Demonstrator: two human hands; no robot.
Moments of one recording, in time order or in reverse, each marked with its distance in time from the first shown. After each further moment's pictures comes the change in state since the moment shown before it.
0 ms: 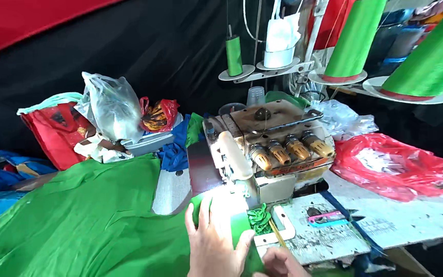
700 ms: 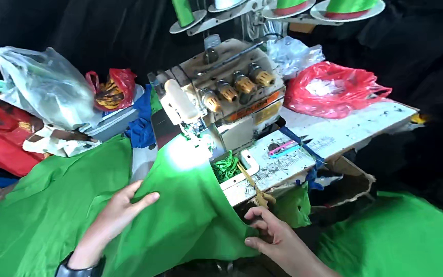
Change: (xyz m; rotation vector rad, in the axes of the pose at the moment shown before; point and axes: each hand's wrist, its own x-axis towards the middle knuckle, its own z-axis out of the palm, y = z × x) left_hand 0.000 -0.136 -0.053 -0.629 -0.610 -0.349; right_hand -0.060 0.030 -0.016 -0.020 -0.089 0.203
